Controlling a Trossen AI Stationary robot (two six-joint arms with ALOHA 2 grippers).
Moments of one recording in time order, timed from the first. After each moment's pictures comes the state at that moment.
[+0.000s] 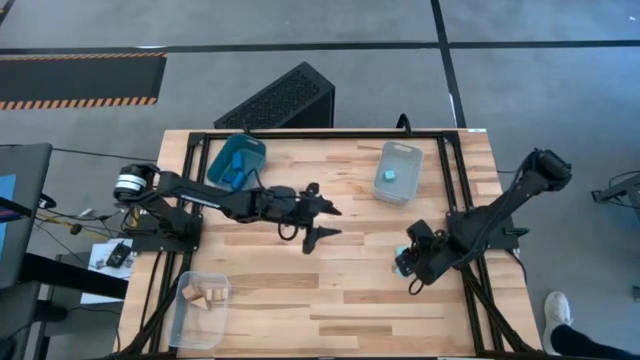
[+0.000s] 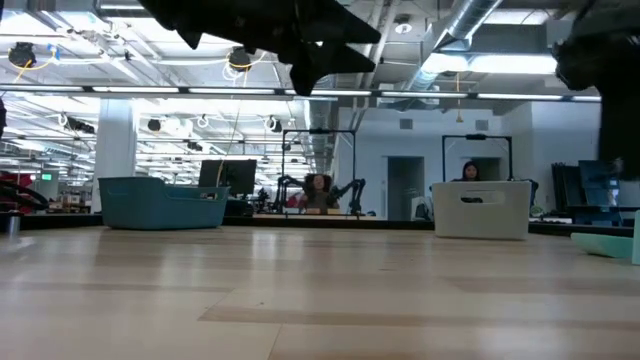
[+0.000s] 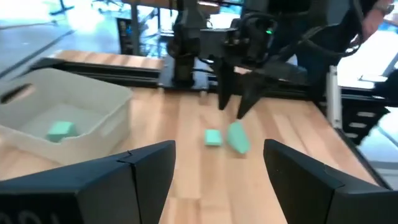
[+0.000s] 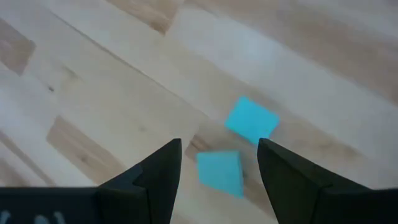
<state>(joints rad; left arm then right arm) -0.04 1.60 0.94 0.40 0.03 -0.11 0.64 1.21 0.74 -0.83 0.36 1.65</state>
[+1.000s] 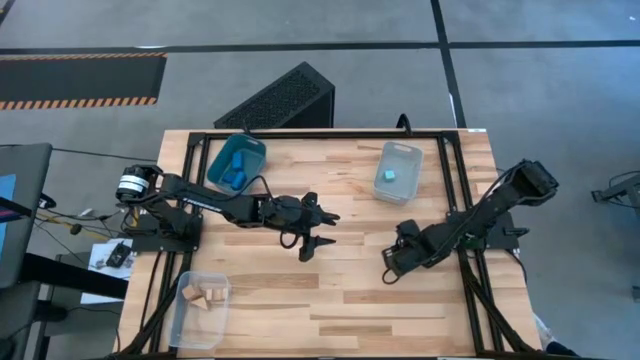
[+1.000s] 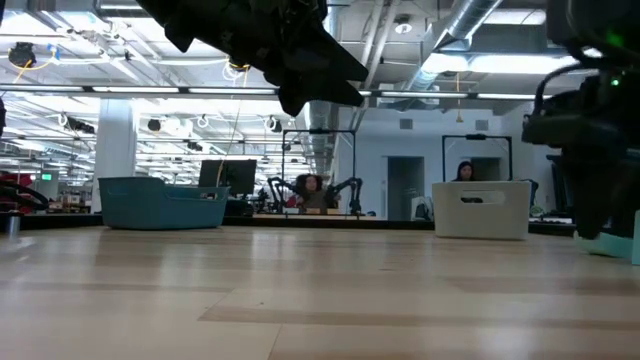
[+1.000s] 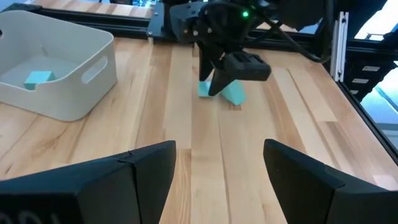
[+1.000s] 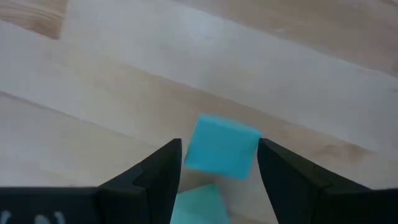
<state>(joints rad) -0.08 1.62 0.94 0.25 0.01 -0.13 0.47 1.46 0.73 -0.77 0.23 1.72</state>
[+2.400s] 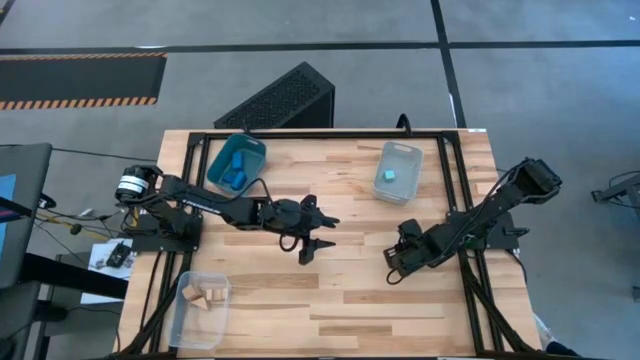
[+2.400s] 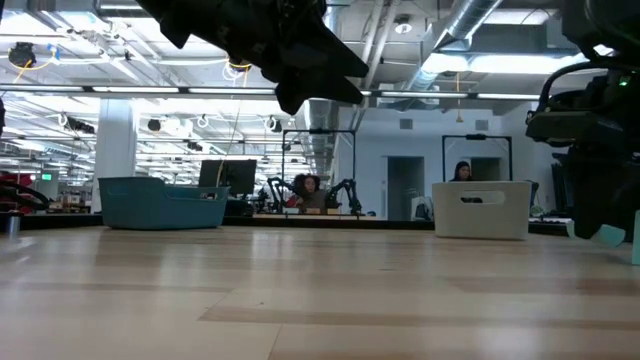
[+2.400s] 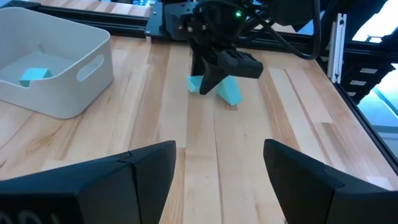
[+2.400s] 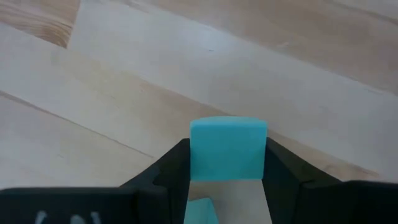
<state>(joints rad) -0.10 1.62 0.94 0.25 -0.01 -0.15 0.50 1.42 0.66 -0.70 0.29 1.70</state>
